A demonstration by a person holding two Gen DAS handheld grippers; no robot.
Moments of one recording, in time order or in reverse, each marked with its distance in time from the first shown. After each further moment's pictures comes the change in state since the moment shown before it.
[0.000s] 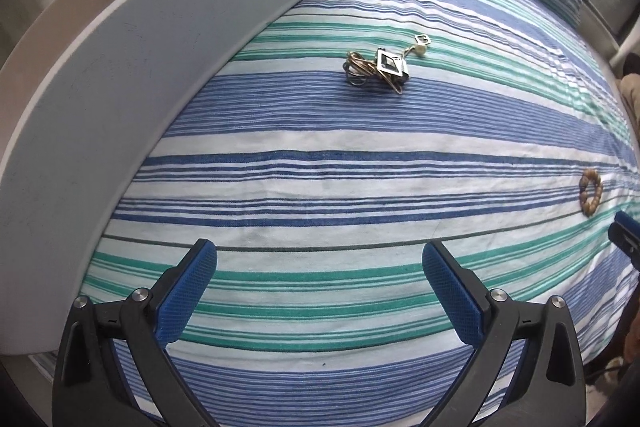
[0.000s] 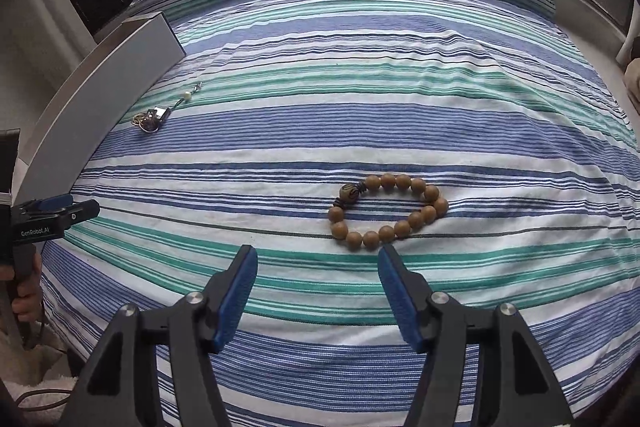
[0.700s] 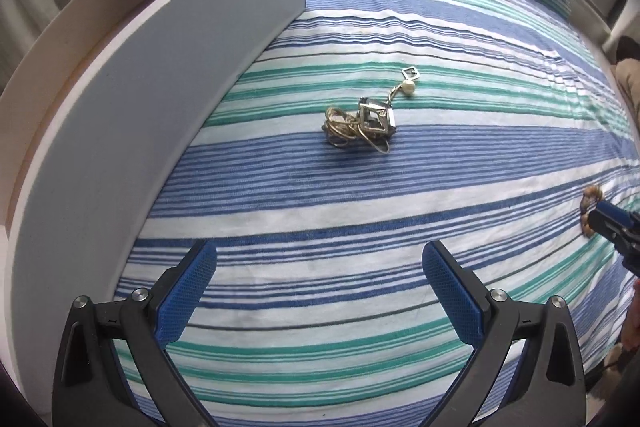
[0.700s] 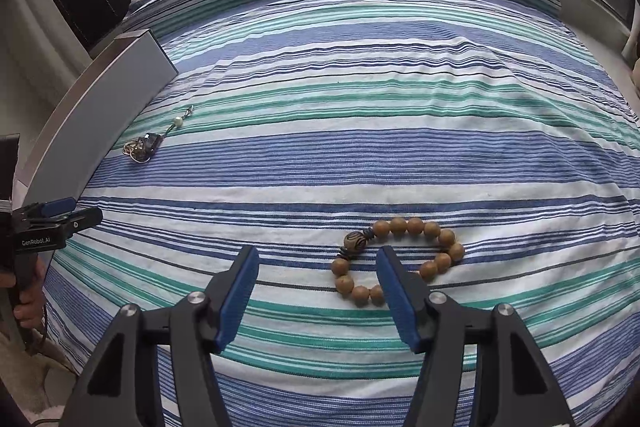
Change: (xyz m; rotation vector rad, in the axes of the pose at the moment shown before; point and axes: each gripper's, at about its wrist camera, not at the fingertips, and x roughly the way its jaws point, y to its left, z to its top) left arm 0.013 -0.015 0.054 0.097 -0.017 0.003; right arm 0.033 -0.002 0.031 0.033 0.008 0.020
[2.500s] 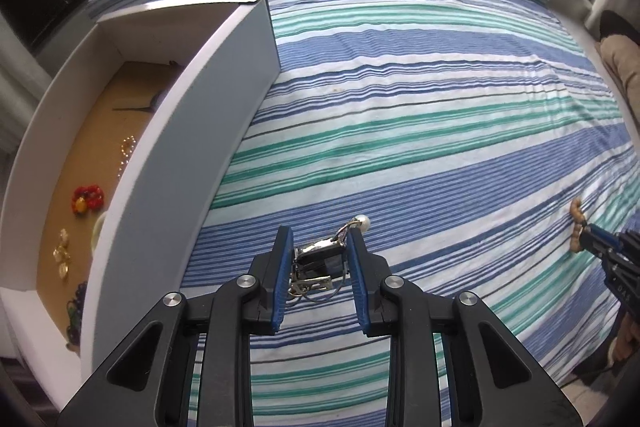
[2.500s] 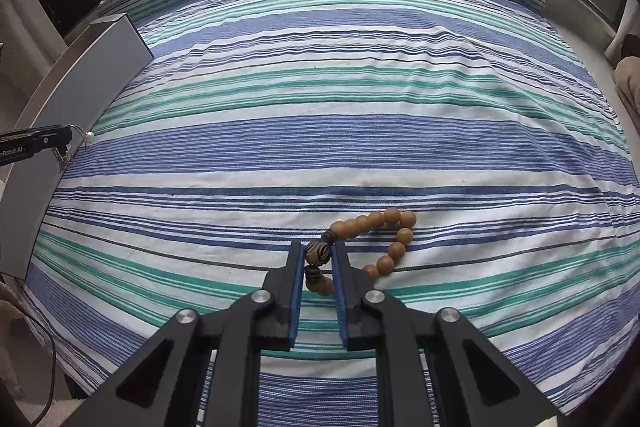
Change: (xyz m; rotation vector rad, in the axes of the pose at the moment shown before) left arm -0.023 -0.016 0.057 0.117 -0.011 -0.002; right arm -0.018 -0.003 -0.002 -0.012 0.043 -0.095
